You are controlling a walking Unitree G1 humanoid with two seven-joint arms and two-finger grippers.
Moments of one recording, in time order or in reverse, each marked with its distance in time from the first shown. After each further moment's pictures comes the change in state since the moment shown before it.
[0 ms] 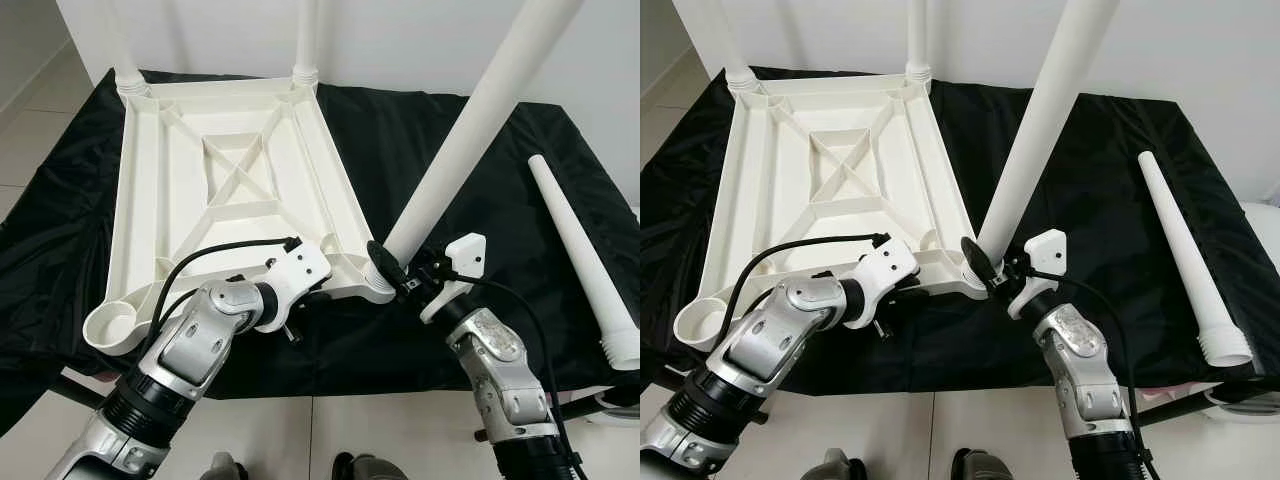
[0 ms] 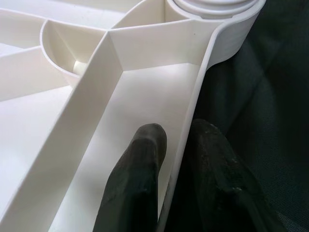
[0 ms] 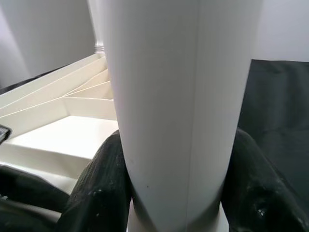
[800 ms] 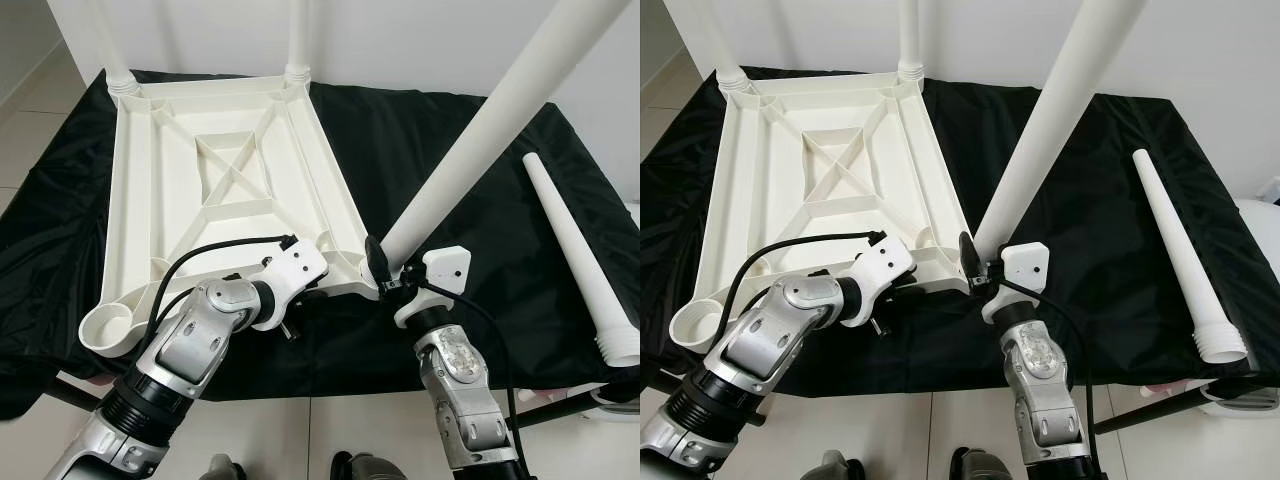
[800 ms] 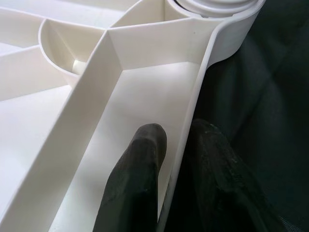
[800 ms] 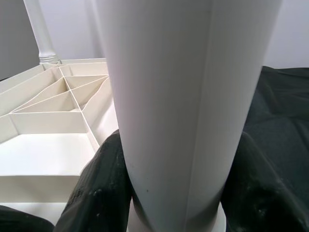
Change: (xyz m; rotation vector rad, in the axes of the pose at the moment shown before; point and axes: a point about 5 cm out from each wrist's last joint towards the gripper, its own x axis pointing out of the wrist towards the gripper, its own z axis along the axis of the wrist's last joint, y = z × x) left arm -0.002 0.003 -0.001 -0.004 0.009 0.017; right arm 0.004 0.026 -0.003 -0.035 -0.024 -0.253
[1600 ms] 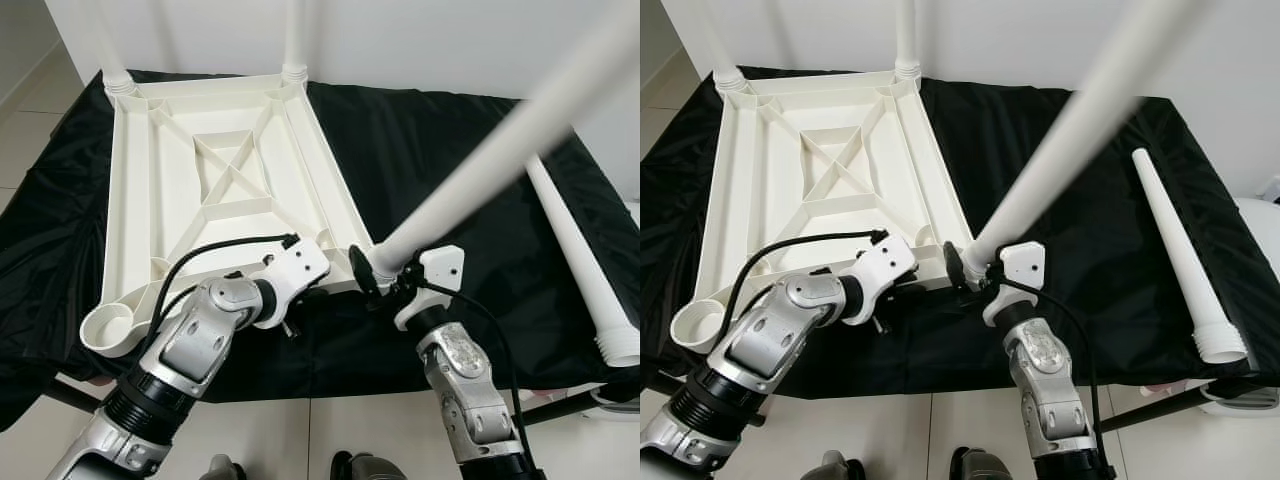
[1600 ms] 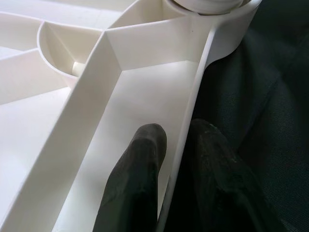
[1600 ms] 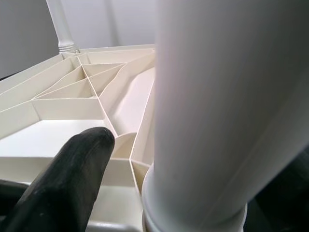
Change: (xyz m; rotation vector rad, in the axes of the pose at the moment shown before) left arm 0.002 0.001 0.002 0.018 0.002 0.011; right arm 0.005 -0.011 -0.001 0.009 0.020 0.095
